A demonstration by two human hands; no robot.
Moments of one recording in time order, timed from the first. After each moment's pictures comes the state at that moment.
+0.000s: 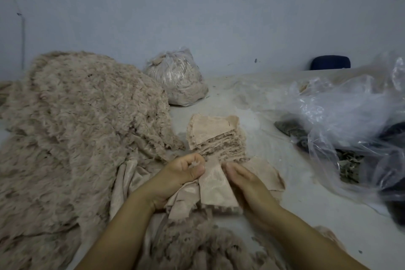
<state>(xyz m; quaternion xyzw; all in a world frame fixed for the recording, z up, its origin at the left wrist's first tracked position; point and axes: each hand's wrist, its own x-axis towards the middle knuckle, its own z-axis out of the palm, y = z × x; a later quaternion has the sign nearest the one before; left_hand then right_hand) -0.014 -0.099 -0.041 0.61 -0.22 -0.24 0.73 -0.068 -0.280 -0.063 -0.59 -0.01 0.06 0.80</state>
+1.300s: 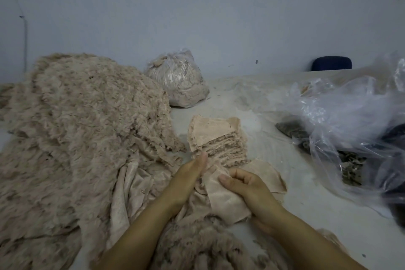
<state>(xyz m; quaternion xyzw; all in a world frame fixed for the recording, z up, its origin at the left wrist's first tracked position) -0.022 -0.122 -0.049 0.71 -0.22 -0.11 0.66 -0.070 -0.282 -0.061 -0.62 0.00 0.06 0.78</state>
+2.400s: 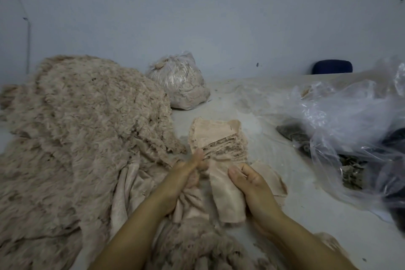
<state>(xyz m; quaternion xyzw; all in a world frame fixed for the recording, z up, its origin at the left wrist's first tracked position) -0.013 -0.112 -0.045 0.69 -0.15 -0.13 0.69 -0.069 -0.276 -0.060 -0.61 -0.02 -0.03 0.79</state>
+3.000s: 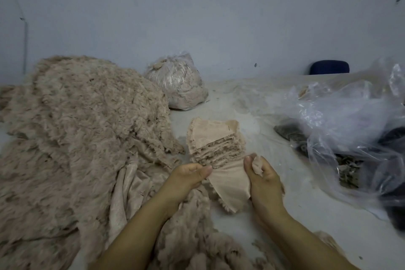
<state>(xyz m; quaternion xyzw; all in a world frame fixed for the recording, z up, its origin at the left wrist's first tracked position) -0.017 -0.119 -0.048 0.70 -0.14 -0.15 0.69 -0.057 -0.284 -0.059 -0.62 0.10 -0.20 0.75</state>
